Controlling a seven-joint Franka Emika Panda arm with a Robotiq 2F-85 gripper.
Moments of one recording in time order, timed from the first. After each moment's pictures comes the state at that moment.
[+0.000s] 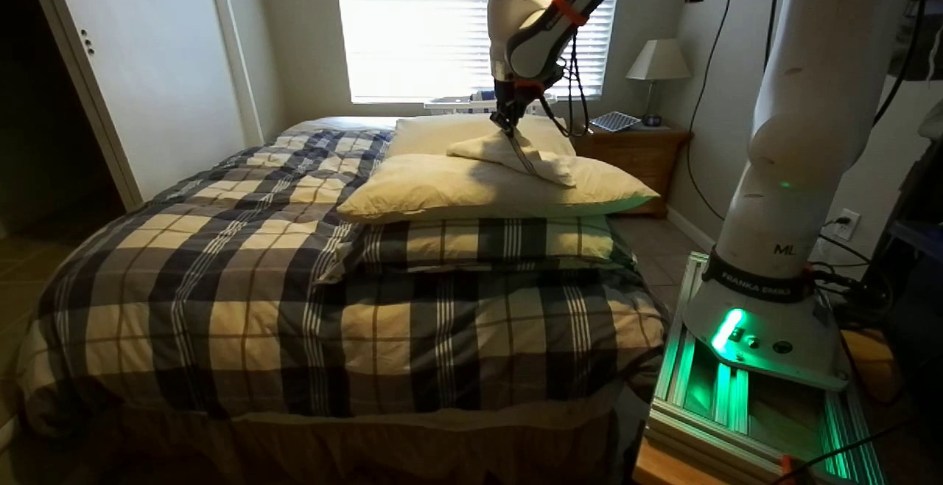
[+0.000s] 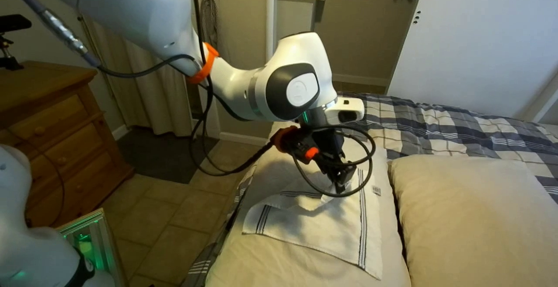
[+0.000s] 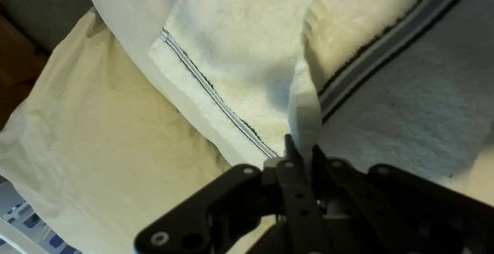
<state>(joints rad) -0.14 0.10 -0.20 -2.18 -0.57 2.49 0.28</state>
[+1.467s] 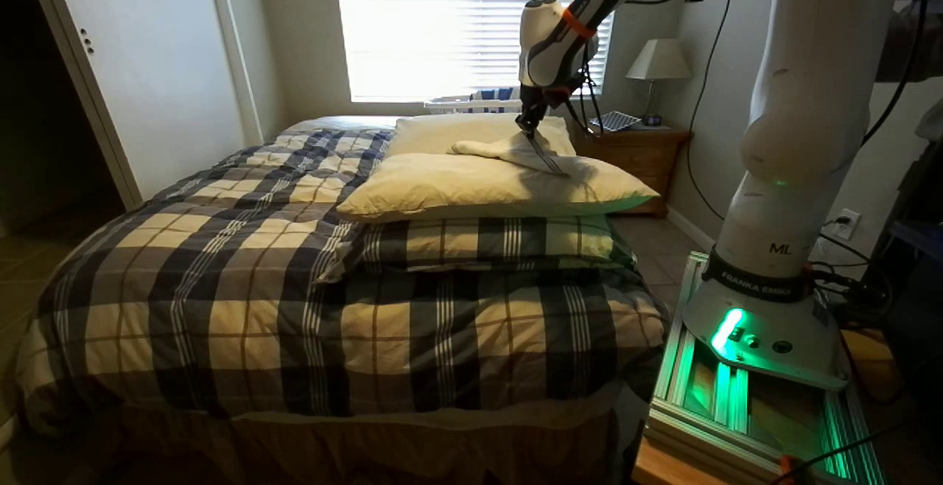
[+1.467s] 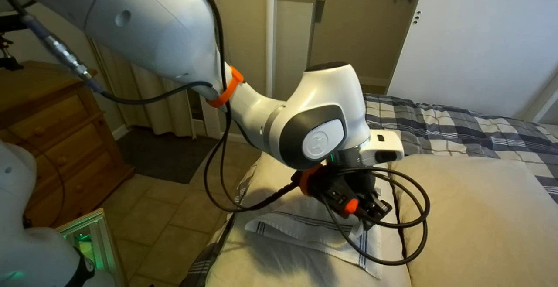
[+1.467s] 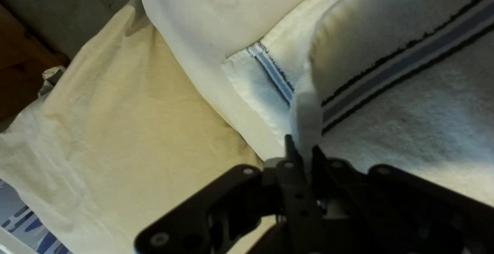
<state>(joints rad) -0.23 0.17 -0.29 -2.18 -0.47 2.66 0.00</state>
